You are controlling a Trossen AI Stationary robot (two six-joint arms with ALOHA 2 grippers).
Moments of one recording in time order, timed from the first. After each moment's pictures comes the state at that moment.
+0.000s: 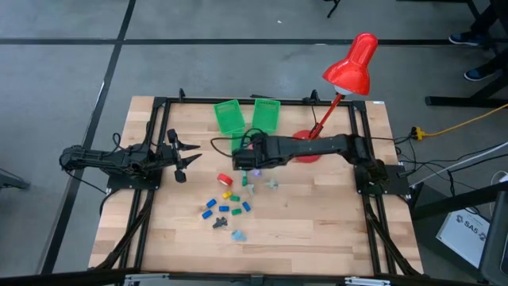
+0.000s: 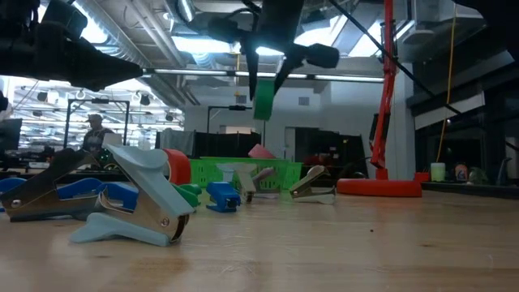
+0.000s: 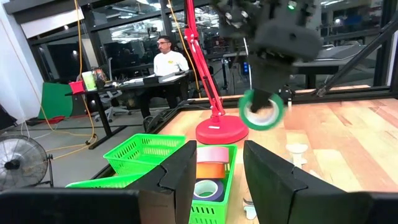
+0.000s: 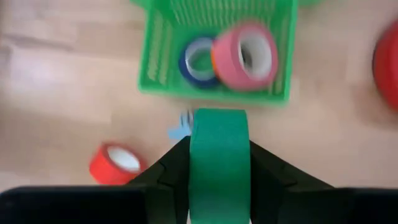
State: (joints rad) left arm -0.06 0.04 0.01 0.08 -0.37 0.15; right arm 0.09 2.18 2.10 -1.26 0.41 1.49
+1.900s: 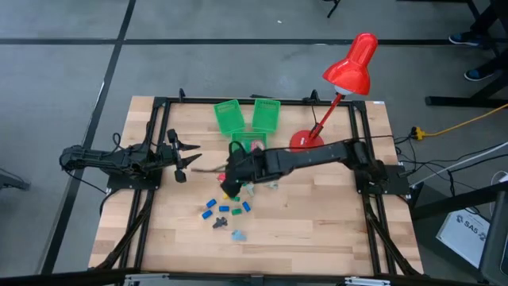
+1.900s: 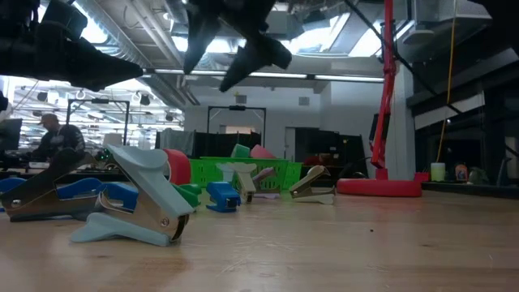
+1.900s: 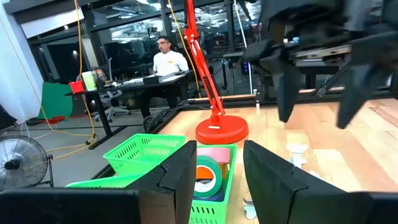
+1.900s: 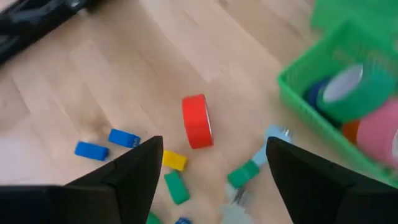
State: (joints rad) left arm -0.06 0.04 0.01 0.08 -0.37 0.15; right arm 0.19 2.19 2.06 -0.90 0.36 0.76
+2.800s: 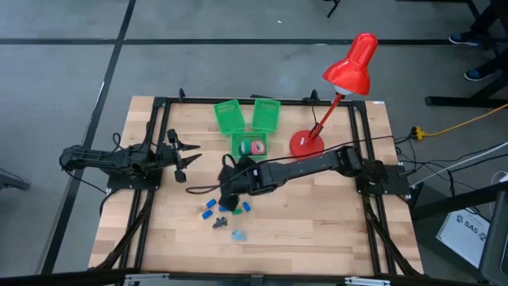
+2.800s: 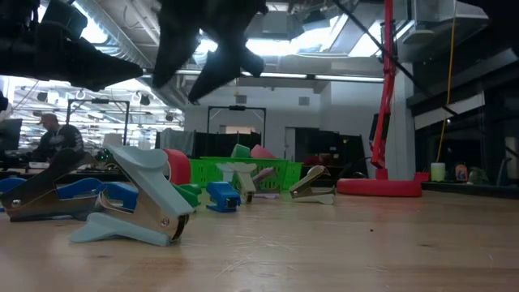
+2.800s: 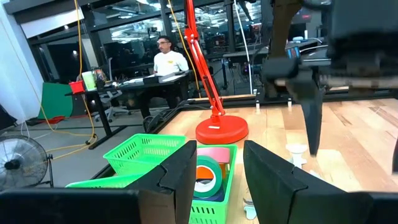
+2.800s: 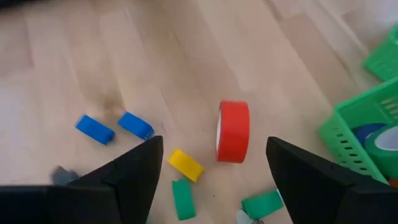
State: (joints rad) left arm -0.06 0.04 0.01 0.08 -0.37 0.15; right arm 0.23 2.27 2.05 -0.76 0.37 0.51
